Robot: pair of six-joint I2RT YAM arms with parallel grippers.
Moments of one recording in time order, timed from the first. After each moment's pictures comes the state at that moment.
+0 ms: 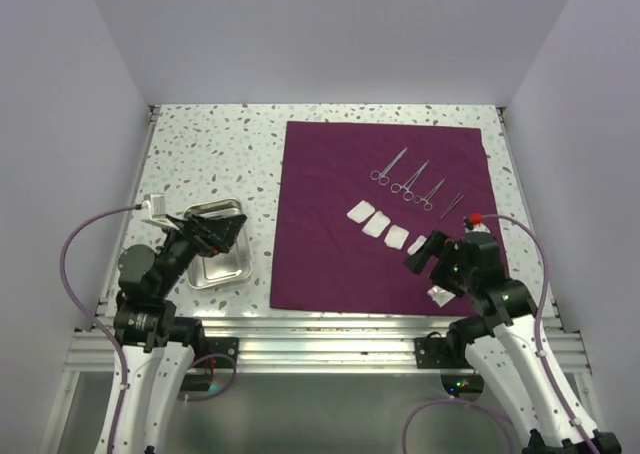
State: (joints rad) left arm -0.07 0.24 0.50 -0.17 0.37 -0.75; right arm 0.26 0.46 0.53 -0.80 -0.07 0.74
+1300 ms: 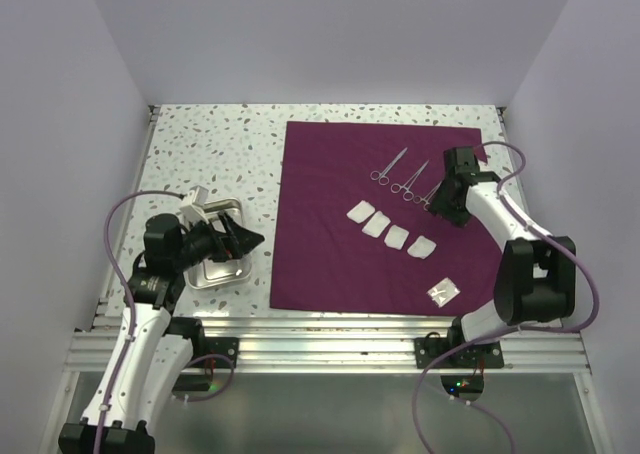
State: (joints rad) left arm -0.07 0.59 0.50 -0.36 0.60 -0.56; right arm 0.06 1.52 1.05 -0.68 0.27 0.60
